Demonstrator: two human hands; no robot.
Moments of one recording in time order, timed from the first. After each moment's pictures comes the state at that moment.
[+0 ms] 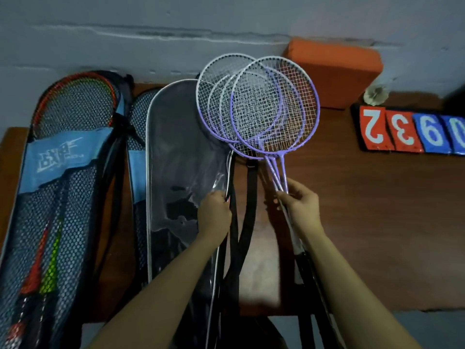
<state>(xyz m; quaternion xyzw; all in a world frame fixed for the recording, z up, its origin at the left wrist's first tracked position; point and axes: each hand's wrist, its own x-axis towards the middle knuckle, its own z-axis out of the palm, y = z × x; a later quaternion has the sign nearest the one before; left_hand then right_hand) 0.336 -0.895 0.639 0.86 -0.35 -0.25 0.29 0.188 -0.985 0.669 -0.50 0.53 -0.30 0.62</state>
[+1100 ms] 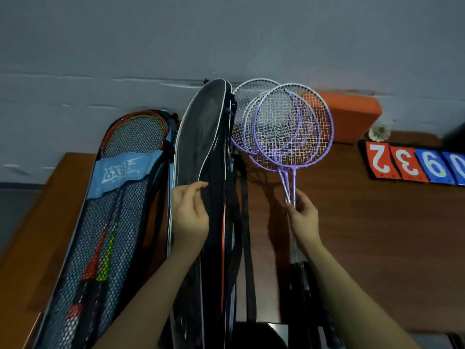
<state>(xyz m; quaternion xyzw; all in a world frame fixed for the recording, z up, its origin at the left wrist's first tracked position) 0.400 -0.806 0.728 0.78 -0.36 0.00 0.52 0.221 -0.952 0.679 -0.60 0.50 -0.36 0.52</state>
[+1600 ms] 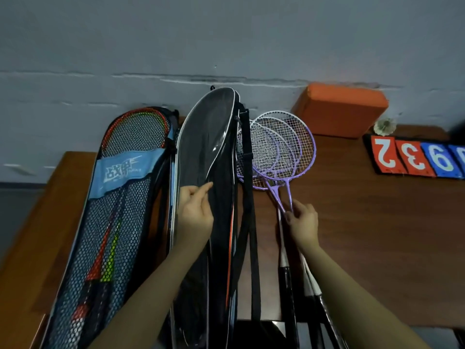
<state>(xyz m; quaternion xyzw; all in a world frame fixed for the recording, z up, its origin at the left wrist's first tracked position) 0.411 -0.805 0.715 0.78 -0.41 -0.02 0.46 0.218 -0.954 0.635 -0.72 0.58 -0.21 0.33</state>
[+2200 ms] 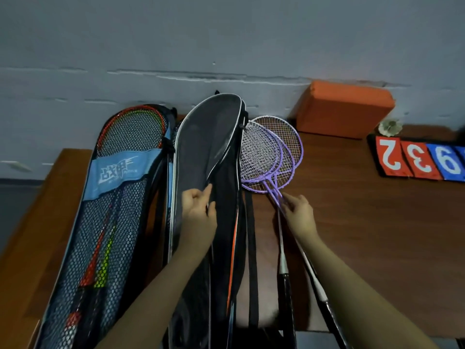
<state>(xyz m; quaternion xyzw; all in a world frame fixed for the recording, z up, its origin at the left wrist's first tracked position) 0.406 -0.820 0.703 0.80 -0.42 -0.04 0.43 0.233 -0.983 0.637 -0.77 0.52 -0.14 0.33</state>
